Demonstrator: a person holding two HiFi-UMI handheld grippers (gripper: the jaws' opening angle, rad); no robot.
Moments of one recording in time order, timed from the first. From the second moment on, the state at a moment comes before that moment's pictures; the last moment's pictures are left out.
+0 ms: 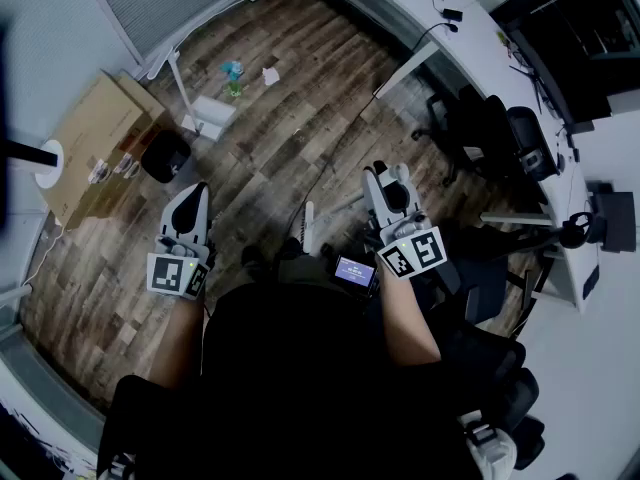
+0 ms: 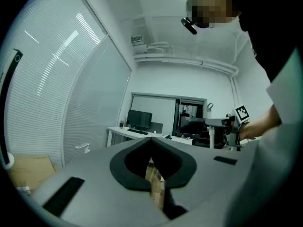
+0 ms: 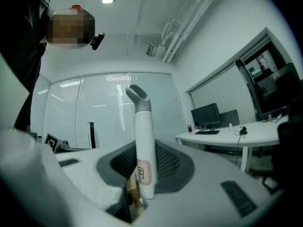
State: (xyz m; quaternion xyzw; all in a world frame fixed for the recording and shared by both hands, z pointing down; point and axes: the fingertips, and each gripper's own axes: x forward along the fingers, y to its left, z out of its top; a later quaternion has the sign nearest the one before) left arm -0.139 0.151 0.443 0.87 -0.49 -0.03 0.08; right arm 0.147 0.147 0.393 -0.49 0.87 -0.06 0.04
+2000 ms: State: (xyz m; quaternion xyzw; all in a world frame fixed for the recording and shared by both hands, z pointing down) left arm -0.072 0.218 0.402 0.87 -0.49 -0.02 0.04; right arm 0.210 0.221 0.399 -0.45 0.89 -0.06 0.06
